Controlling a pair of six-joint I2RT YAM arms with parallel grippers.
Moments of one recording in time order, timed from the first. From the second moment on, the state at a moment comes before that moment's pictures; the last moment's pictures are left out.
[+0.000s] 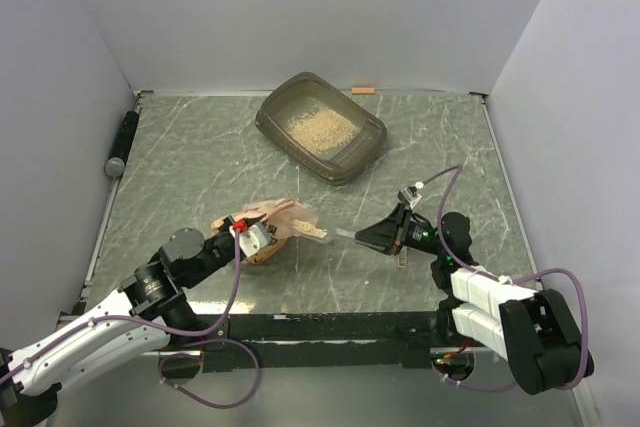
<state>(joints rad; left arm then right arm) -0.91 0.48 0.46 -0.09 -0.08 0.45 0.24 1.03 0.10 0.96 -0.99 1.45</state>
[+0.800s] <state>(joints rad) -0.91 0.51 0.46 -0.06 -0.13 0.45 0.16 1.18 0.47 0.66 -0.83 1.37</state>
